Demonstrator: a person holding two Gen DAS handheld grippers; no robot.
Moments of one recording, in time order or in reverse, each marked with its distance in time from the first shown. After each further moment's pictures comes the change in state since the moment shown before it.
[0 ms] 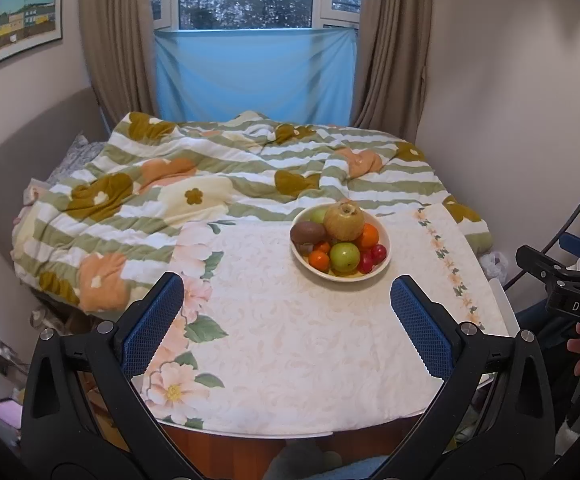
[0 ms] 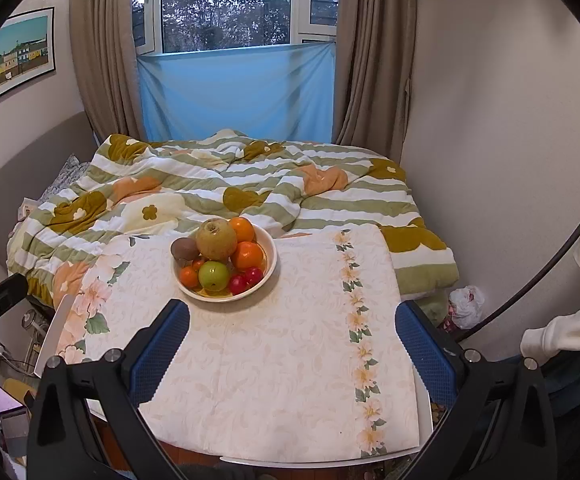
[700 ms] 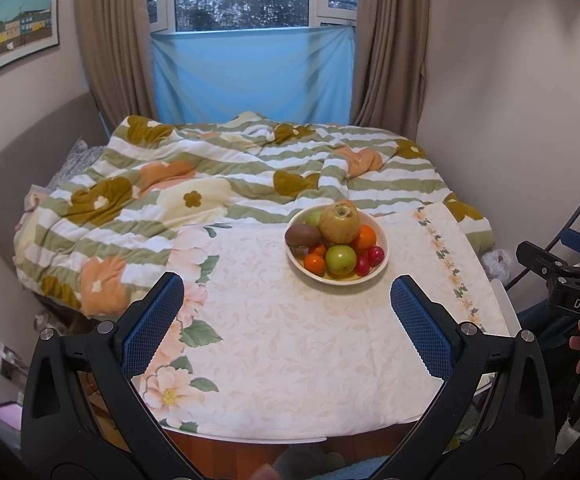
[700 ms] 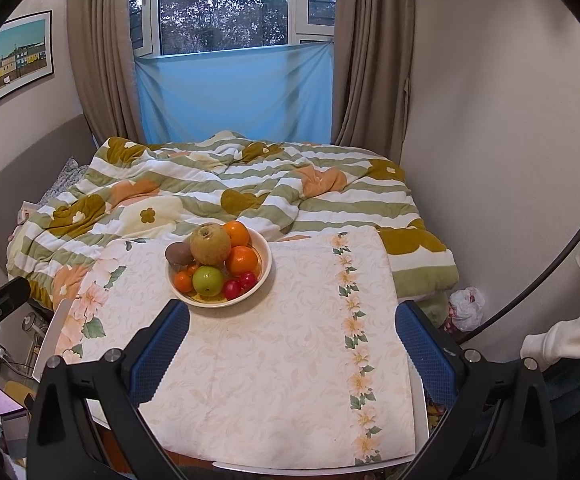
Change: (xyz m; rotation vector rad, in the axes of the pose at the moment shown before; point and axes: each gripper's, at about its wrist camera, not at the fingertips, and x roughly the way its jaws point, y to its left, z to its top) left arm 0.005 -0.012 0.003 0.015 0.000 0.017; right arm 0.001 -0.002 0.002 0.002 0.000 0.001
